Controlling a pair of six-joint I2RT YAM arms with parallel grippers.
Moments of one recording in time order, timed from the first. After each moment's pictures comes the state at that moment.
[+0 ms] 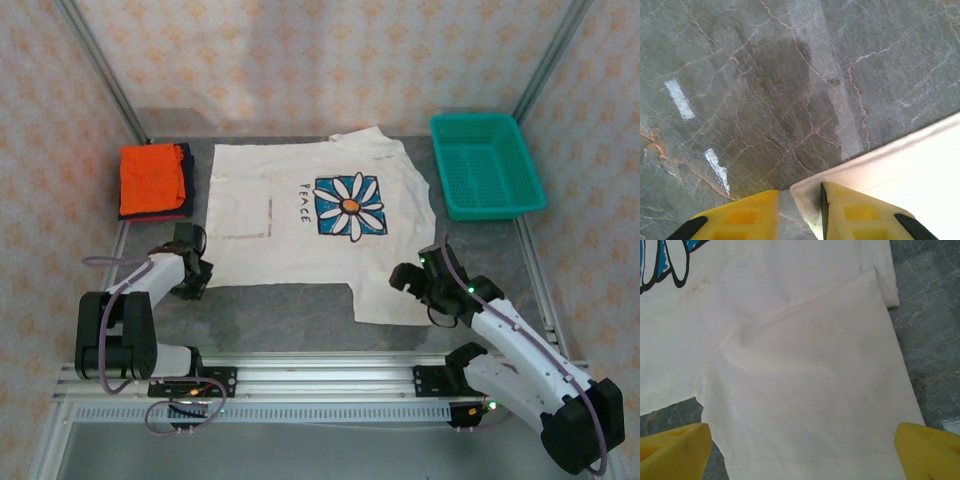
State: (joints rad) left arm 0.08 1.36 0.63 -0.63 -0.13 -1.21; right arm 0.45 0.84 0.57 -0.75 0.02 0.85
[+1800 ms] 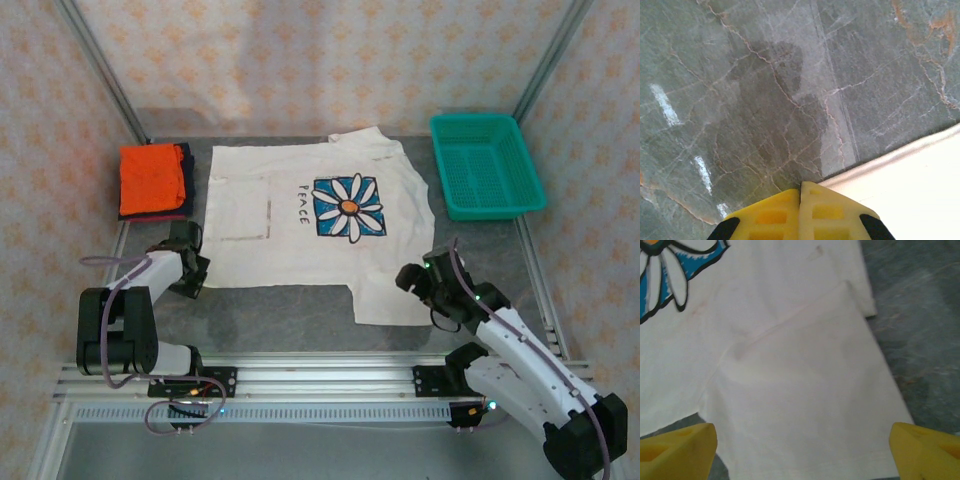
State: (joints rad) left arm 0.11 1.39 0.65 -0.58 -0.13 -1.21; right arm 0.45 0.76 0.55 -0.79 0.09 0.93
